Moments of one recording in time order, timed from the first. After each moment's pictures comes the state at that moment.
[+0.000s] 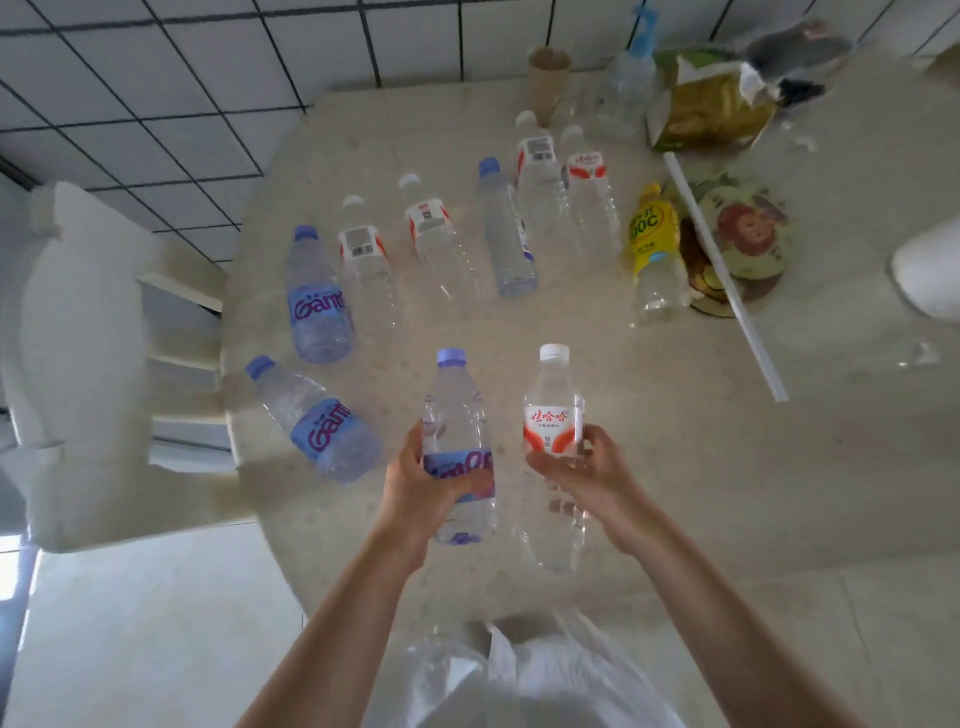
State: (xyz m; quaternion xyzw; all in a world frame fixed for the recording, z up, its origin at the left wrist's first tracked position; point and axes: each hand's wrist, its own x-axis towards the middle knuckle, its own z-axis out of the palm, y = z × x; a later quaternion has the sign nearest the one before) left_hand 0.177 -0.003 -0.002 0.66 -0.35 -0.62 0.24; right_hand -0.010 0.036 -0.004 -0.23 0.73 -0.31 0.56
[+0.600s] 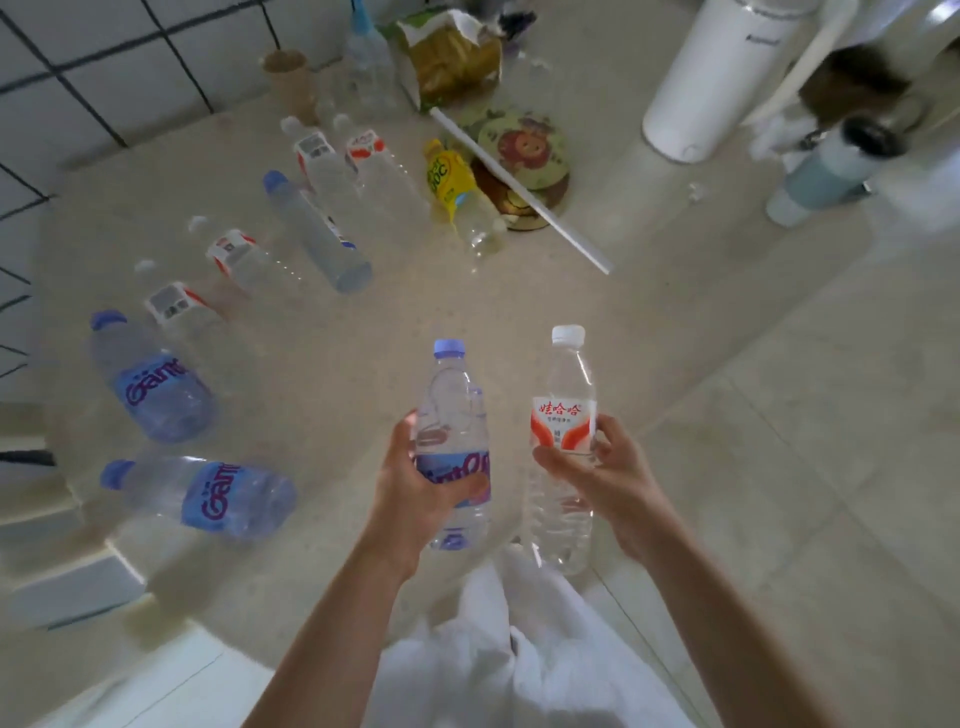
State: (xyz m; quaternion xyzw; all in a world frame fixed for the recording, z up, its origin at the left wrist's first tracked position) left_hand 0.143 0.040 0.014 0.50 -0.53 -0.67 0.12; right_hand -0.006 0.166 0.030 -0.03 0.76 -0.49 0.43
